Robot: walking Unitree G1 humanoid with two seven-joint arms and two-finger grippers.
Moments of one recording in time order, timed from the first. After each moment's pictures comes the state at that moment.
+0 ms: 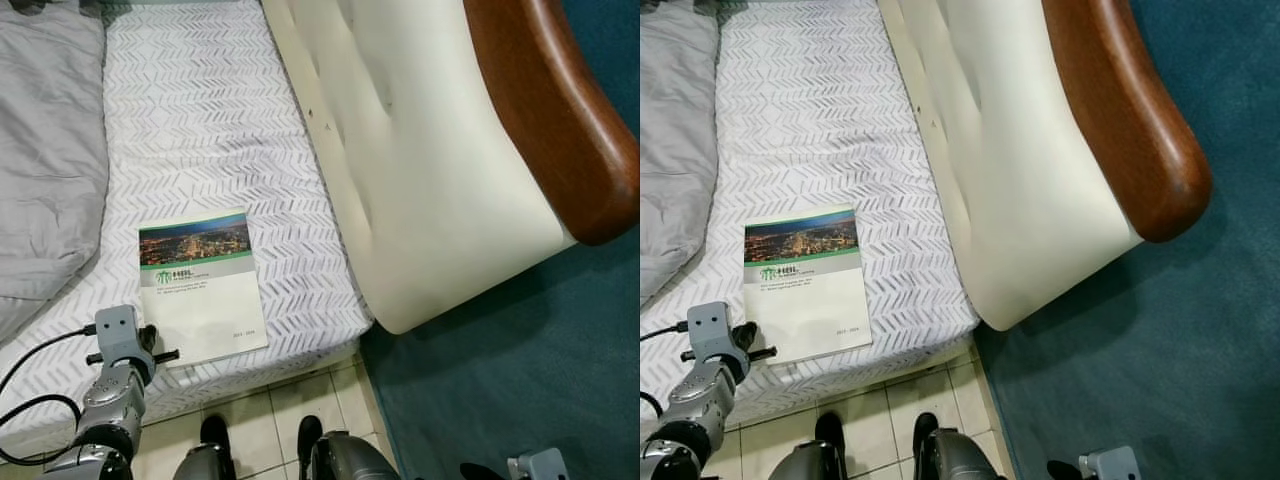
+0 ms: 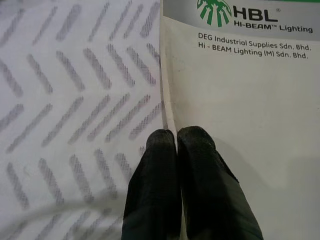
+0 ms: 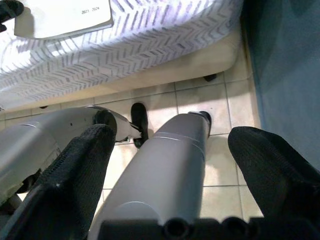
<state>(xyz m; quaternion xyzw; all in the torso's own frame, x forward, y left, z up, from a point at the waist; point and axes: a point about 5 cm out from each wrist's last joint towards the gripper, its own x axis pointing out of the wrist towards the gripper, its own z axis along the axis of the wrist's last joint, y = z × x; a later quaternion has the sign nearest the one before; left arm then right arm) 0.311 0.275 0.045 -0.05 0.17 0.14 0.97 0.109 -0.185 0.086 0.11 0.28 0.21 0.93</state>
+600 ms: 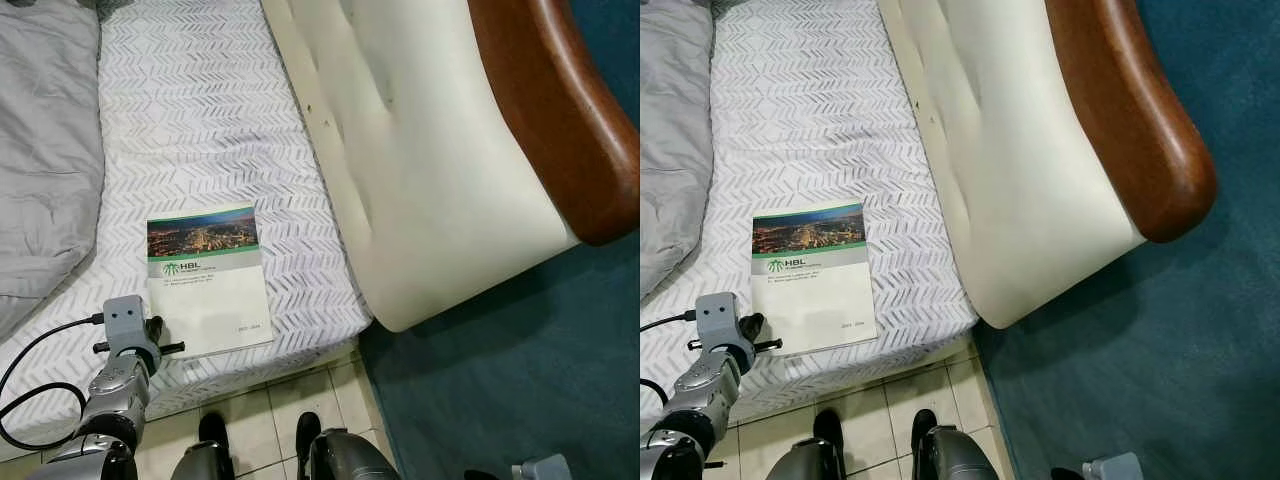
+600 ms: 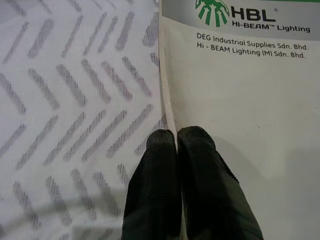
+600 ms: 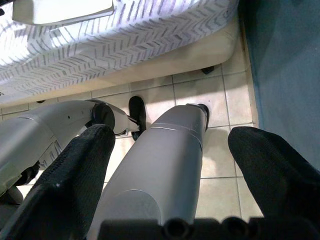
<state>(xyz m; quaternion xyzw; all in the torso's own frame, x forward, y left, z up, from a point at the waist) 0.321 0.268 0.054 -0.03 0.17 0.12 0.98 0.104 -0.186 0.085 0.10 0.29 0.21 0.93</state>
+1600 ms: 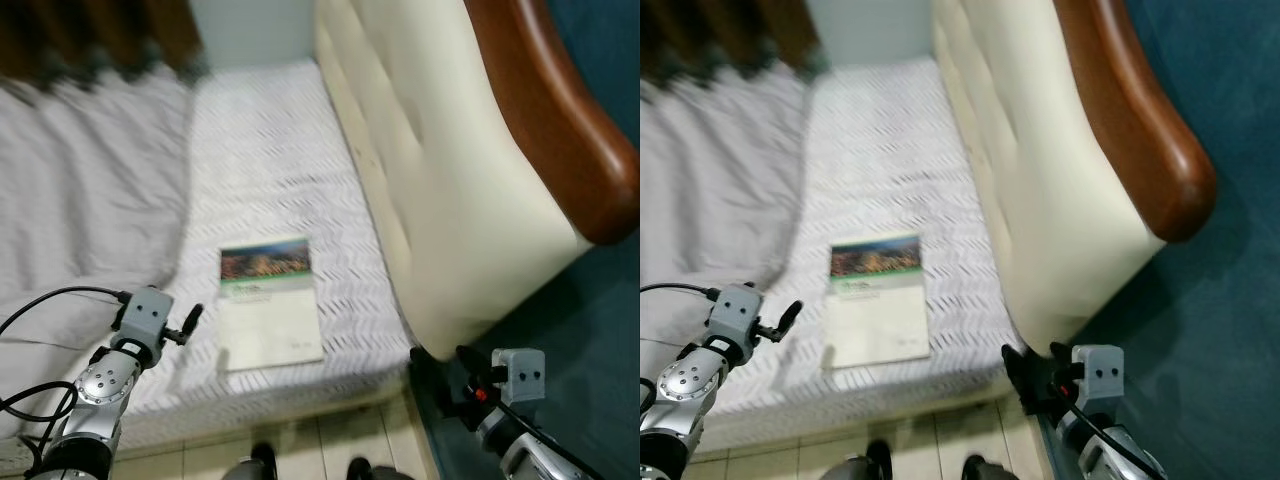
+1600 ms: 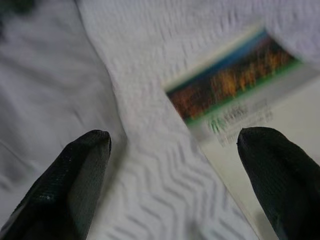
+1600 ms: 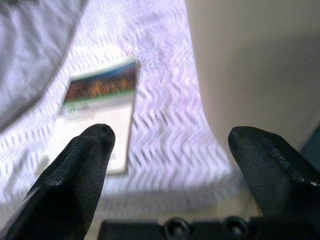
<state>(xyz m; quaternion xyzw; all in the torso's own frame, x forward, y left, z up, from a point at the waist) 0.310 0.257 0.081 0.20 0.04 -0.08 0.98 0.218 -0.186 0.091 0.10 0.09 0.12 0.98</state>
